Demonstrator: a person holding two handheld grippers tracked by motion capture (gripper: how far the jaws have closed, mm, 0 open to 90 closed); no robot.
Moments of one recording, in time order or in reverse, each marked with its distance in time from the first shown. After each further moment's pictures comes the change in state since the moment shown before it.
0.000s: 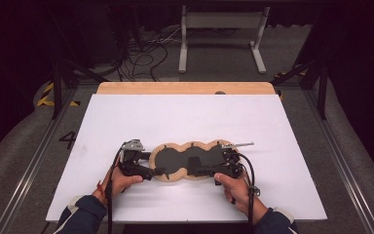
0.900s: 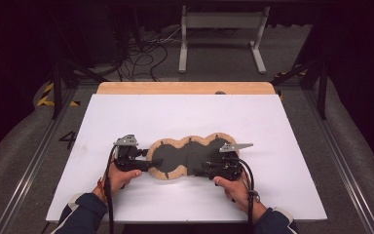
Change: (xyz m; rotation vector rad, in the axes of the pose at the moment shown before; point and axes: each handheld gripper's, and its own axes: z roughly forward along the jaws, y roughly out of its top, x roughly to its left) left arm 0.008 0.005 -0.015 -0.125 -0.030 -0.029; right arm 0.005 -0.002 0.002 -0.045 -0.060 -0.240
